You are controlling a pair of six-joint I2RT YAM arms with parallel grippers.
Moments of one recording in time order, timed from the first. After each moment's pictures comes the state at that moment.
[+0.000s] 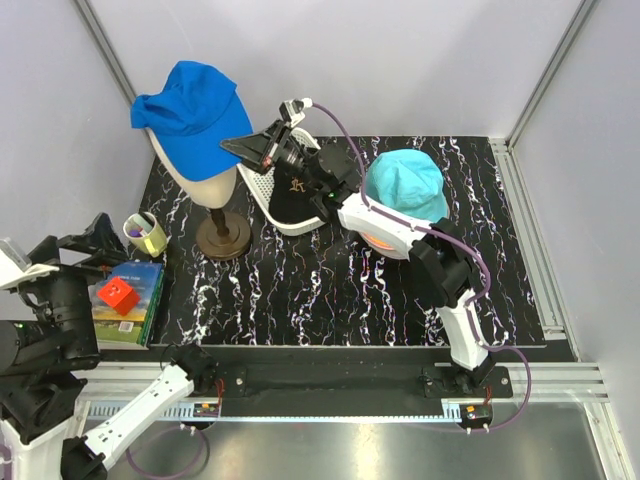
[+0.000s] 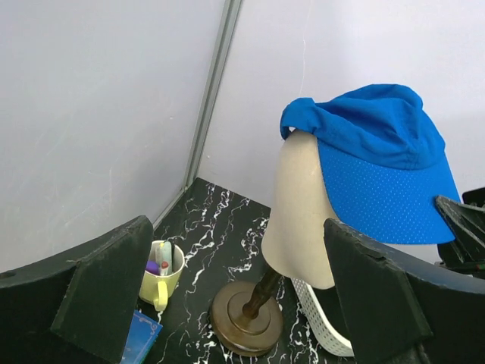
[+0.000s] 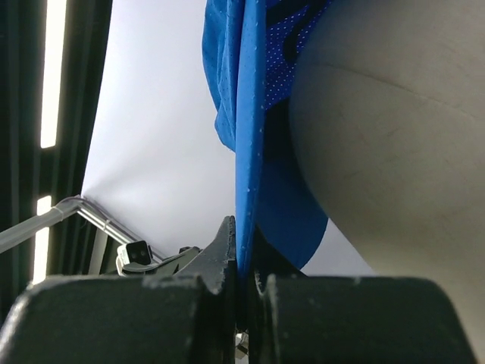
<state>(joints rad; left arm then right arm) -0.62 0.38 1.28 -0.54 -0.91 -0.01 0.80 2.14 1.83 0.92 -0.43 1.53</state>
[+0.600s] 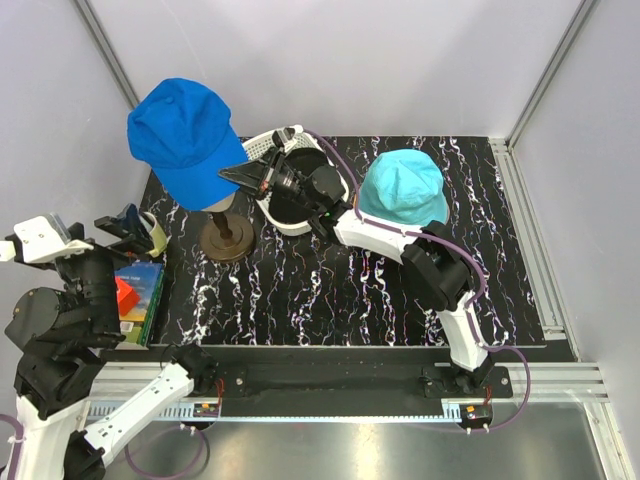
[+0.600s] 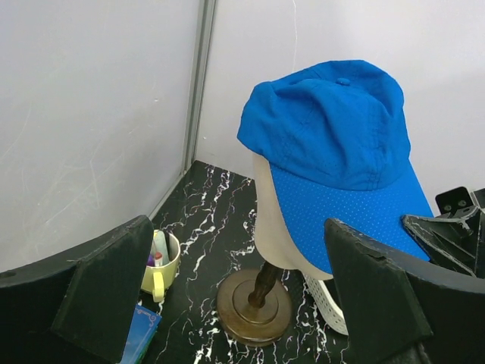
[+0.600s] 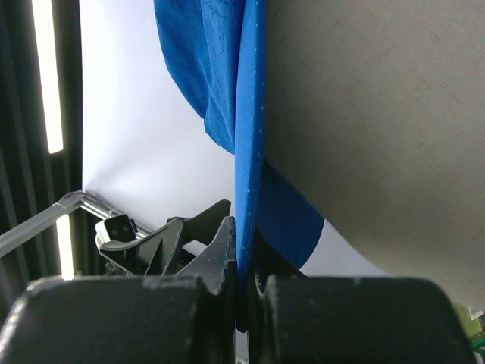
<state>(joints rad) -0.62 0.46 1.25 -0.54 -0.89 -0.03 0.84 2.13 1.65 1.02 -0.43 1.60</state>
